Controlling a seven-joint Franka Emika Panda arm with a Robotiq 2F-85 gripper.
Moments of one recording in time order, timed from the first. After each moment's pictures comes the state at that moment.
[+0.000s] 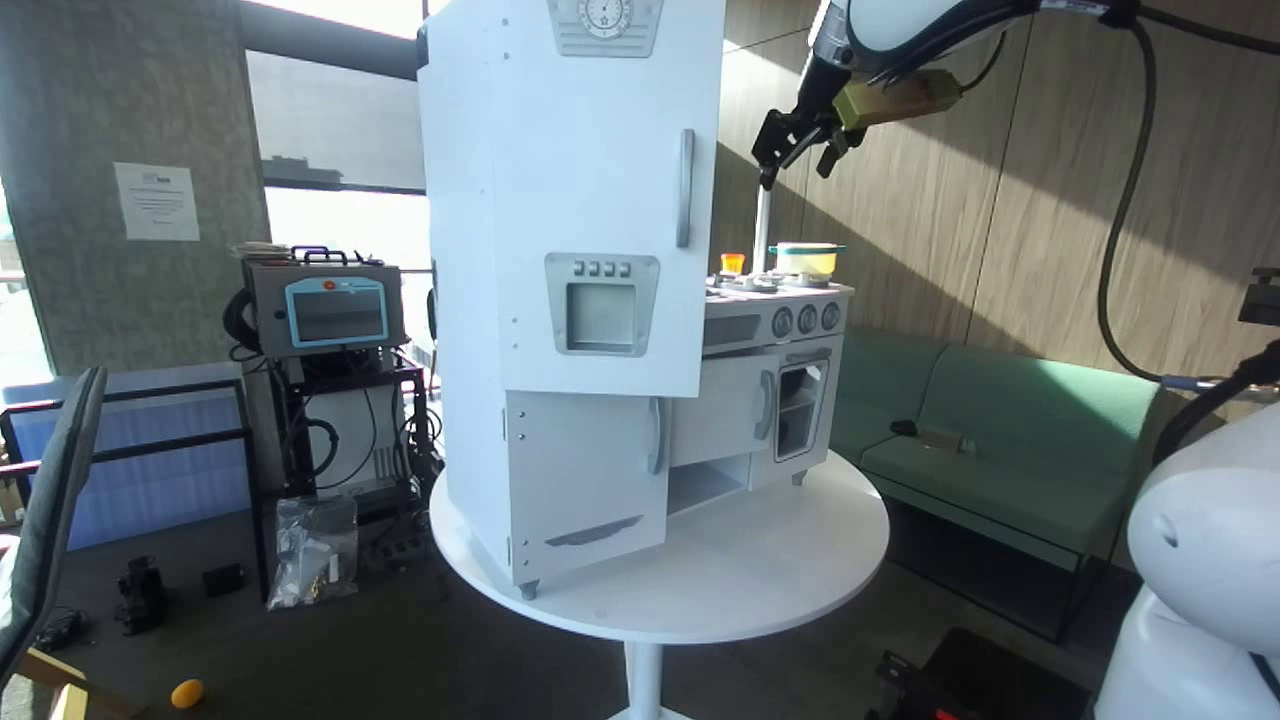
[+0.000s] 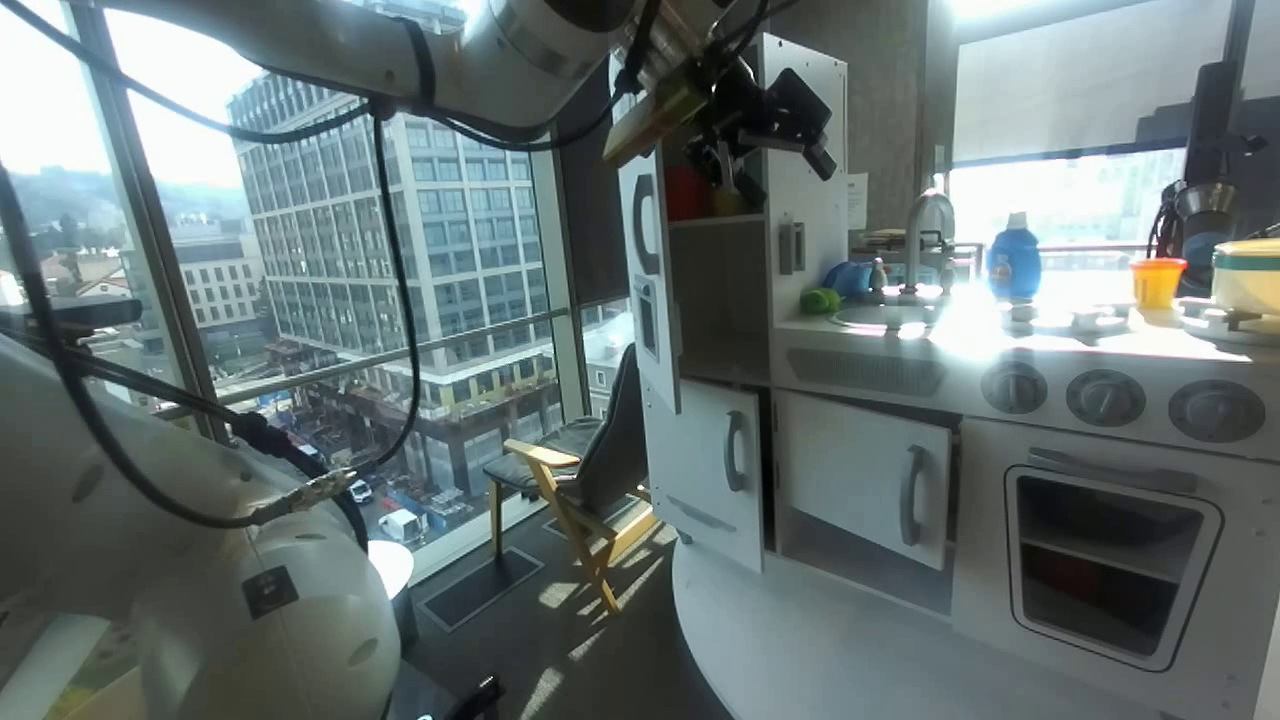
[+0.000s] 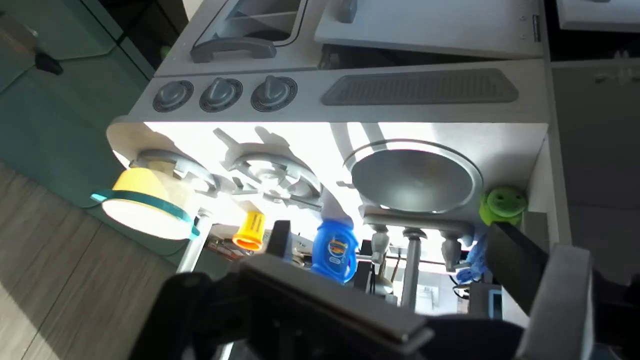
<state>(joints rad) -0.17 -0.64 -0.04 -2.27 -0.42 2.32 0.22</state>
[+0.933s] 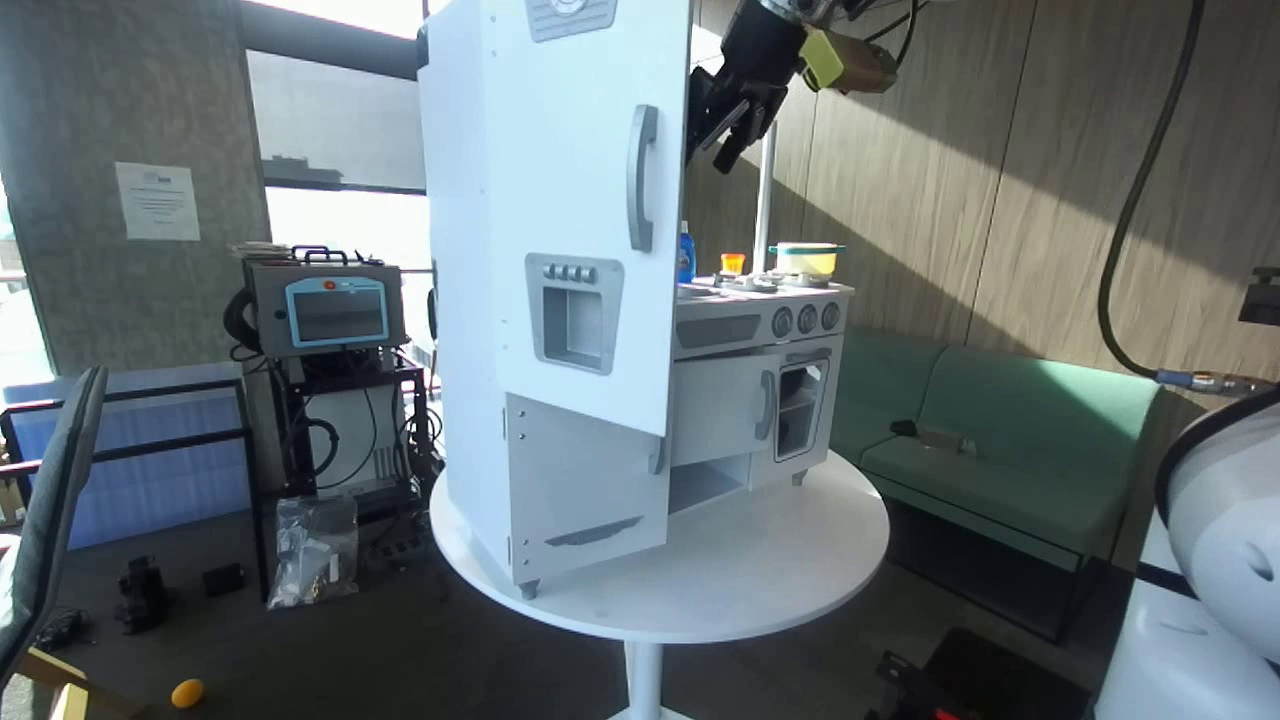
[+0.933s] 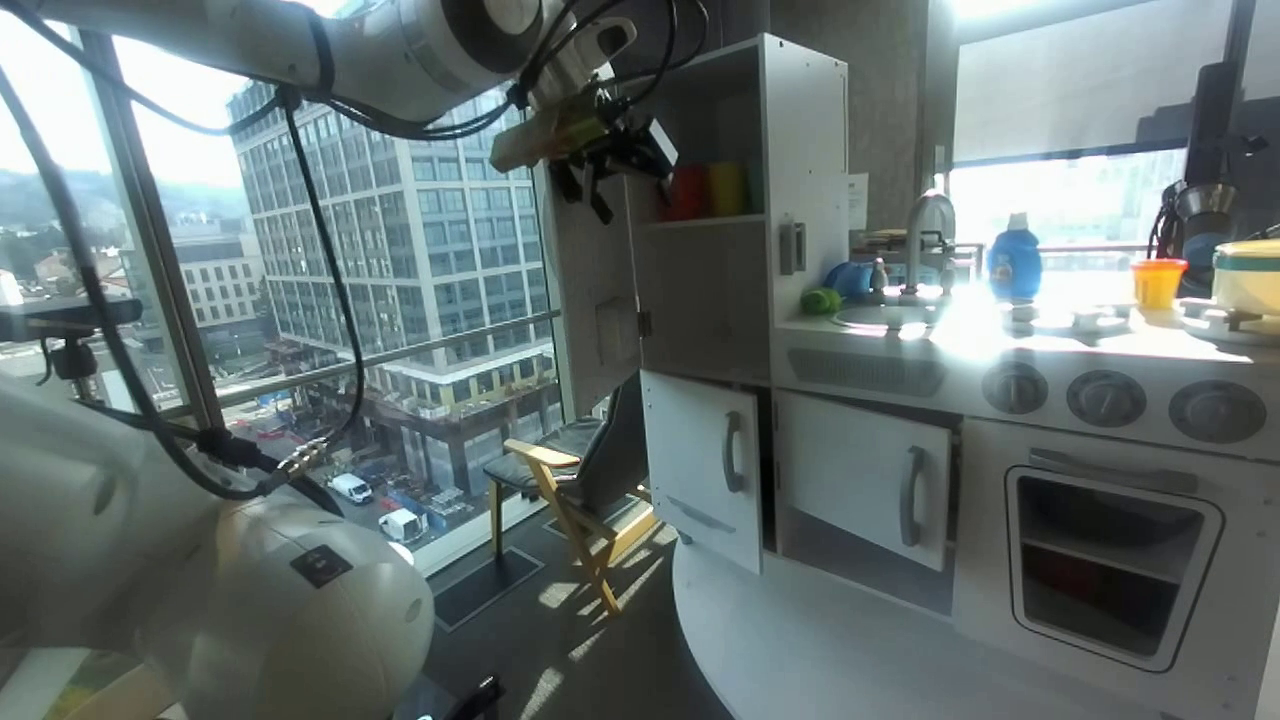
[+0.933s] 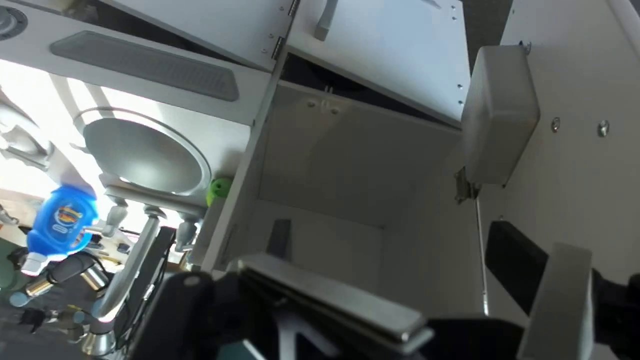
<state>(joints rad) 0.09 -0.72 0.04 -2.30 -0.14 2.24 -0.03</state>
